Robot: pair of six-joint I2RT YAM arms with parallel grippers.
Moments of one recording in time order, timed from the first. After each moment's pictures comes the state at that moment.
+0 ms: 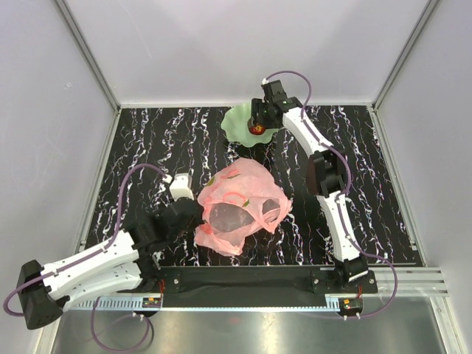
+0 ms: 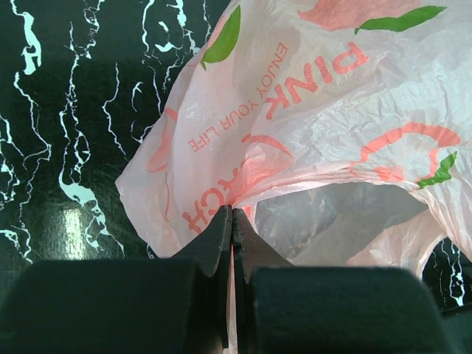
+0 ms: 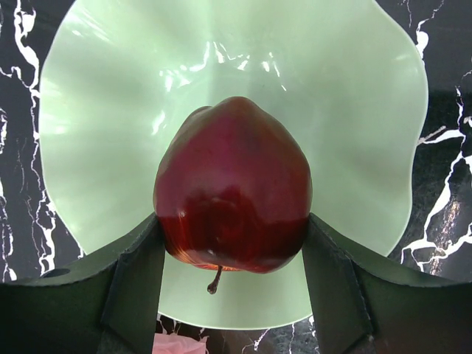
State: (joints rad) left arm -0.96 0.78 0.55 -0.45 -0.54 -0.78; right arm 0.38 2.54 2.46 -0.73 -0.05 0.33
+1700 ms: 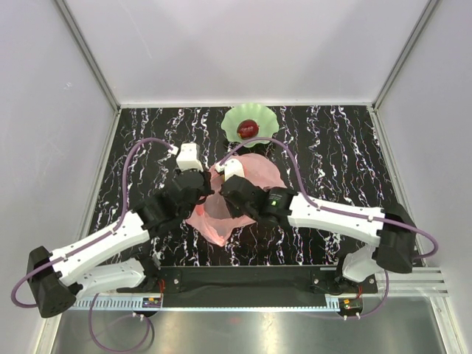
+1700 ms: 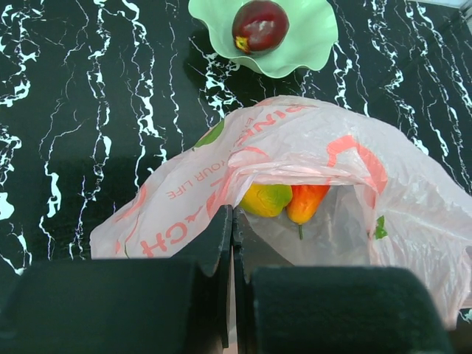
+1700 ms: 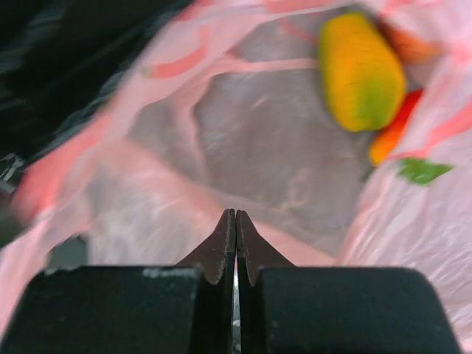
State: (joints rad) left arm -0.90 0.99 0.82 -0.25 -0.63 -0.55; right arm 1.17 1.49 1.22 -0.47 0.34 0.44
